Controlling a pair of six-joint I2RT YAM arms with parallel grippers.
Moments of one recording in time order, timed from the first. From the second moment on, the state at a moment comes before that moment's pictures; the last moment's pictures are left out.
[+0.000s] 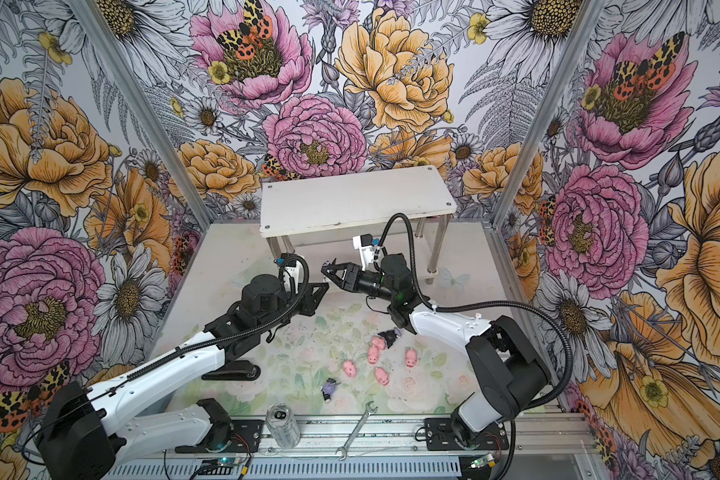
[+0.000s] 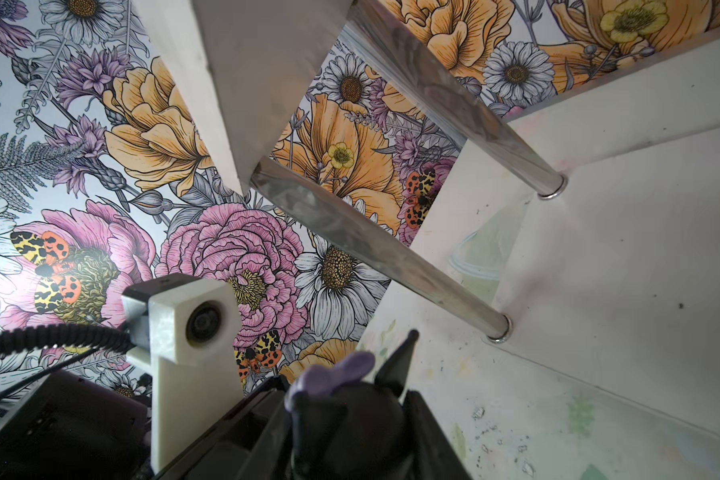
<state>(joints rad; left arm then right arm) -0.70 1.12 0.76 0.03 0.03 -0.57 0.60 1.54 0.87 0.60 -0.60 0.93</state>
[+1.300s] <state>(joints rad) -0.58 1.11 0.54 -0.04 -0.07 -0.71 0.82 1.67 0.88 -0.21 -0.11 0.33</state>
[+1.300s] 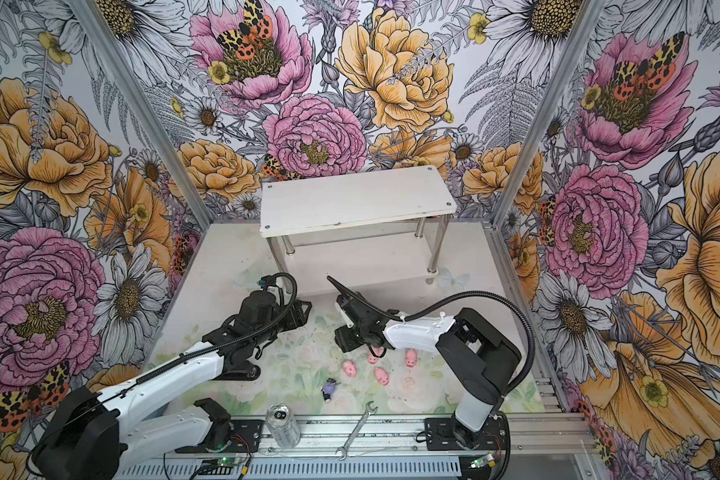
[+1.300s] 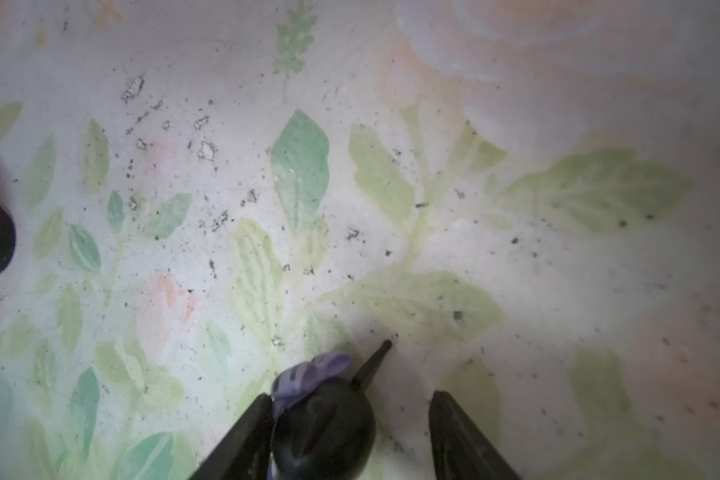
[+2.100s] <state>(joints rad) -0.54 1.12 0.54 -0.02 -0.06 -0.71 0.74 1.73 1.18 -0.66 -0.25 0.35</state>
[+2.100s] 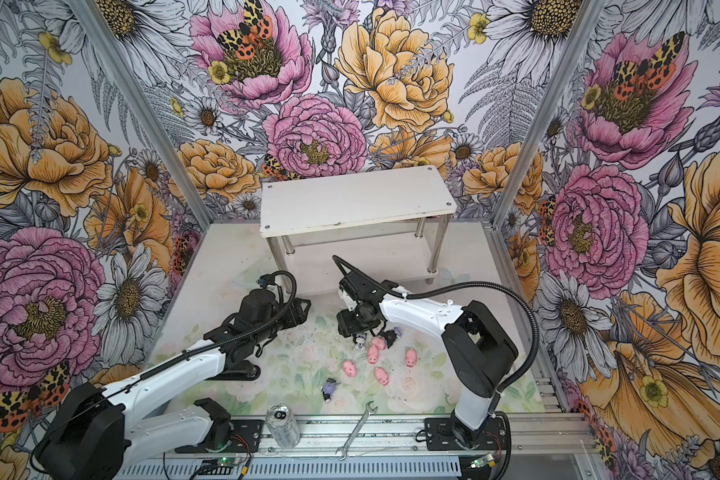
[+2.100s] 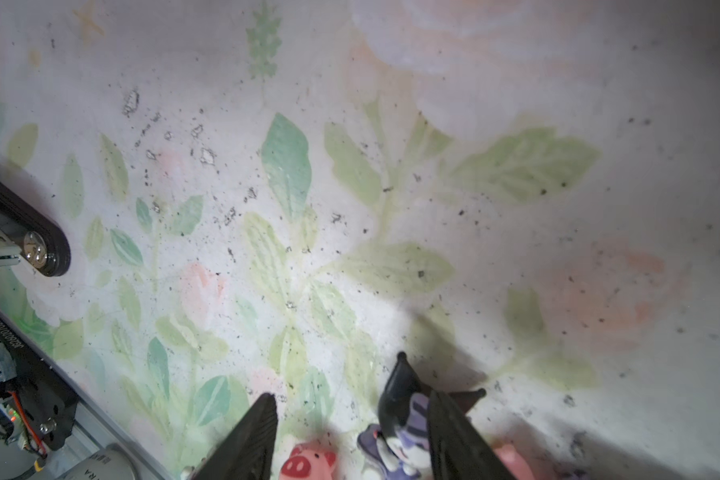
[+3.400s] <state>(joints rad) -0.59 1.21 0.50 0.03 -0.01 -0.72 0.69 1.82 1.12 -0.60 -0.34 0.44</state>
